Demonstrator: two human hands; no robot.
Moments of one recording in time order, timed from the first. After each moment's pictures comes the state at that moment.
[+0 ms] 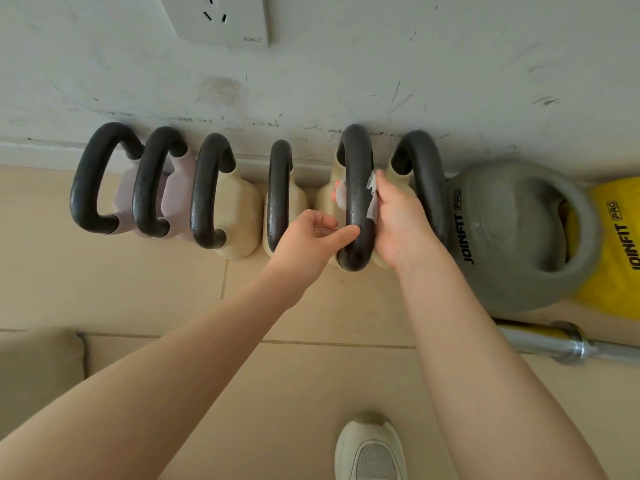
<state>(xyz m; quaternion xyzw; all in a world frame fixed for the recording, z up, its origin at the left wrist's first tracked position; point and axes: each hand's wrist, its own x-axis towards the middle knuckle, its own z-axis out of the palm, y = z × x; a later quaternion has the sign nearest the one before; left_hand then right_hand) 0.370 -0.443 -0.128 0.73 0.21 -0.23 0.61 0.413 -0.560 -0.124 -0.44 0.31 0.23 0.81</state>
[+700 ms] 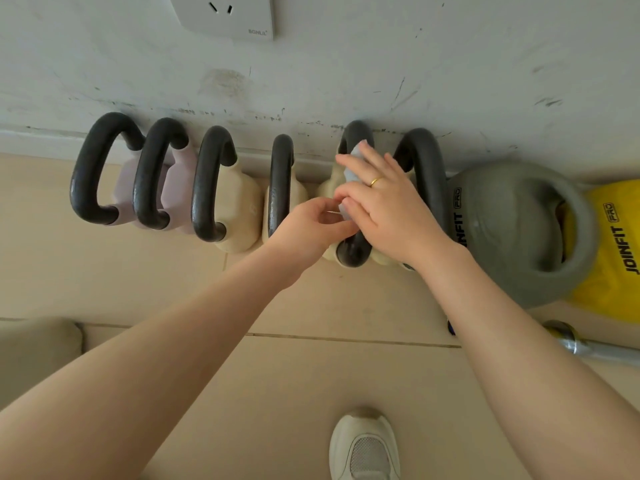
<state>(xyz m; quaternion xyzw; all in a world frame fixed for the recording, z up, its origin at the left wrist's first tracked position) 0.382 -0.437 -0.118 0.73 0.13 -0.28 0.60 0.416 -0.577 -0.129 -0.95 -0.26 0.05 0.19</state>
